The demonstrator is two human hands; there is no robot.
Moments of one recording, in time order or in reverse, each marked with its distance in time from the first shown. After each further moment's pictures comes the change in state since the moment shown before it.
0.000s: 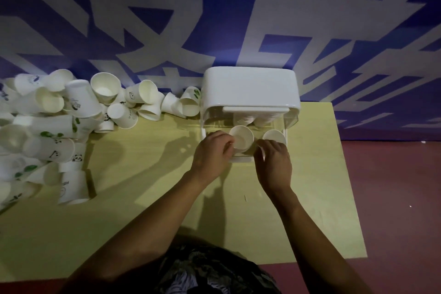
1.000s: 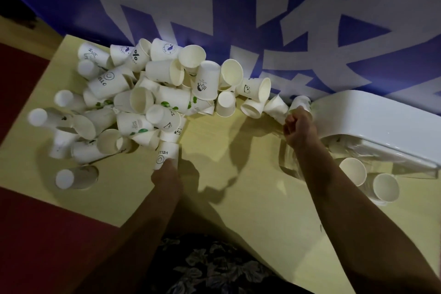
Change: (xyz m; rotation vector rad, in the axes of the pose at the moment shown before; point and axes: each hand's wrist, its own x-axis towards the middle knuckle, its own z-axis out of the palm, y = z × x) left_hand -0.146 -0.246 -0.158 -0.737 0.780 -1.633; right_hand 0.123 -0.220 0.131 1.147 -0.272 1.196
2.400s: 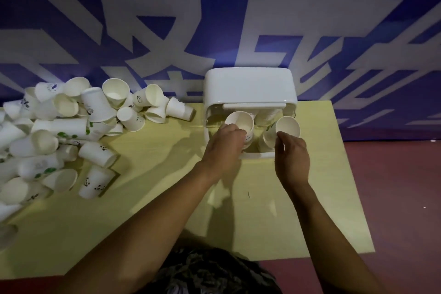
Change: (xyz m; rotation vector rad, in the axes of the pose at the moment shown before) left_hand -0.292 -0.082 0.172 0.886 -0.726 1.866; right_hand -0.025 0.002 -0.313 -0.983 0.398 -1.223
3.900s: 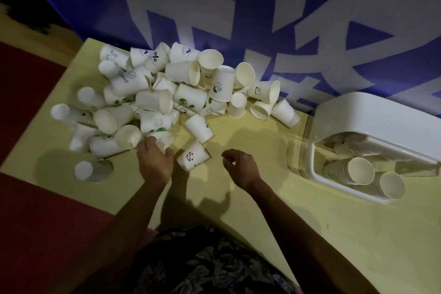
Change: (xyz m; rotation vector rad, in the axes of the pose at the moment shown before) left_hand -0.246 -0.312 -0.120 -0.065 0.456 -1.215; right_hand -0.098 -0.279 0.208 0.213 -0.908 -0.212
